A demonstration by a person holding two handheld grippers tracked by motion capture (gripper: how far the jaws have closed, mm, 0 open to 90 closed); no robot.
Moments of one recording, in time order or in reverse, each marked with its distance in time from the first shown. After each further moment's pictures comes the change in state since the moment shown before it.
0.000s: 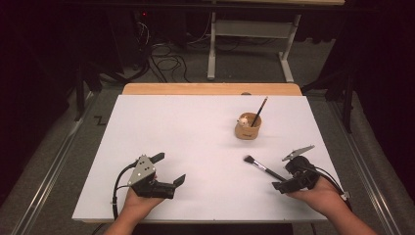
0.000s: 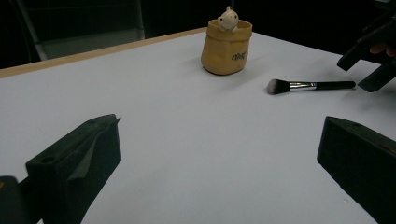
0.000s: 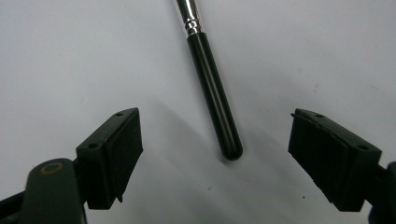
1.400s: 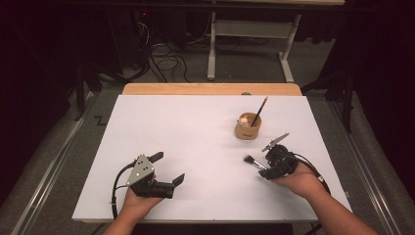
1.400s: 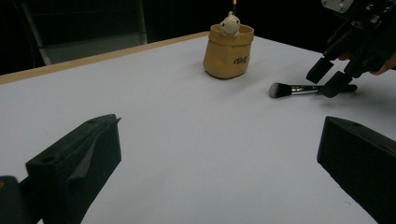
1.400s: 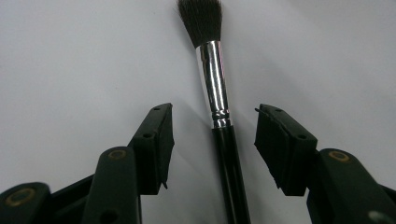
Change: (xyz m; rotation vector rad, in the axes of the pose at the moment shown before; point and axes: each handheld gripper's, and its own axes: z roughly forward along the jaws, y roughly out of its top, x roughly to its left) left arm 0.001 0.001 -0.003 -0.013 0.008 0.005; right arm 0.012 0.050 0.026 0.046 0.028 -0.120
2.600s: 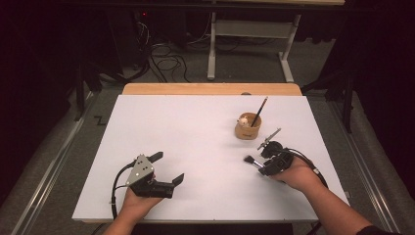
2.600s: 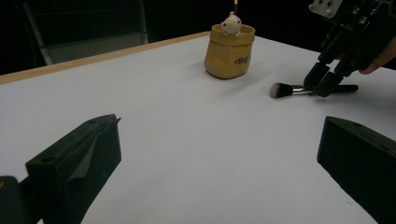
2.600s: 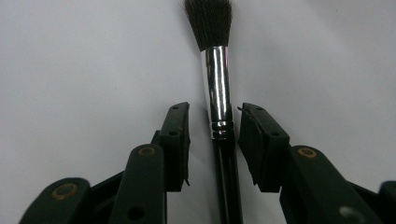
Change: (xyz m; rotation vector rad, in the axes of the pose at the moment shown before) left arm 0.001 0.000 0.000 0.000 0.003 -0.001; right arm -0.004 0.016 0.005 0.094 0.028 -0.060
